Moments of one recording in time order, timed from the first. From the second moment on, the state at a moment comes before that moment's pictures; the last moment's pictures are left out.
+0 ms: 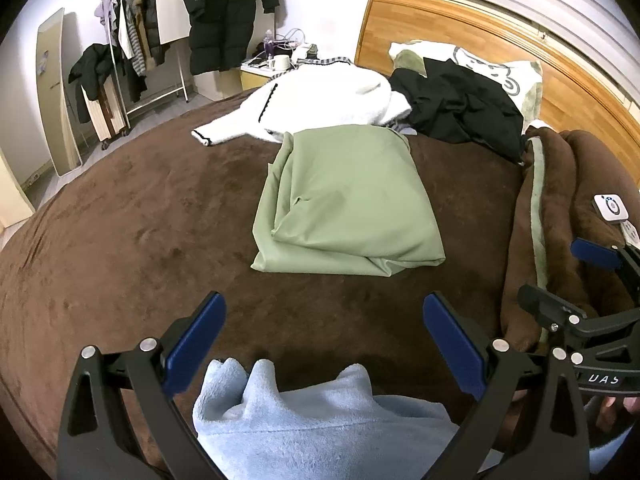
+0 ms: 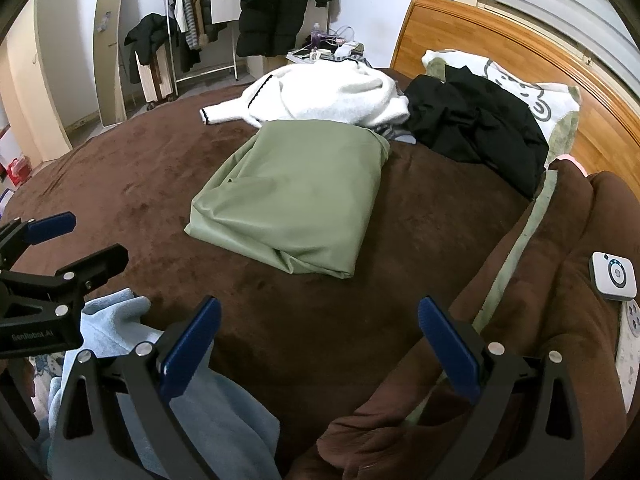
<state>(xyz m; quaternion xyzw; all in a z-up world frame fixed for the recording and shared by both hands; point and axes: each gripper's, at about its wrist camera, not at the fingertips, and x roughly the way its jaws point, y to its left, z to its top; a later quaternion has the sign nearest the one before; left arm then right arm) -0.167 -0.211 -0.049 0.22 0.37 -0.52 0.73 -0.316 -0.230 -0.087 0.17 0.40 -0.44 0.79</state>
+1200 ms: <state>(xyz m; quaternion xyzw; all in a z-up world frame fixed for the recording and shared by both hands) -0.168 -0.213 -0.043 0.24 0.35 -0.52 0.75 -0.320 -0.235 -0.088 0.17 0.41 -0.45 0.78</state>
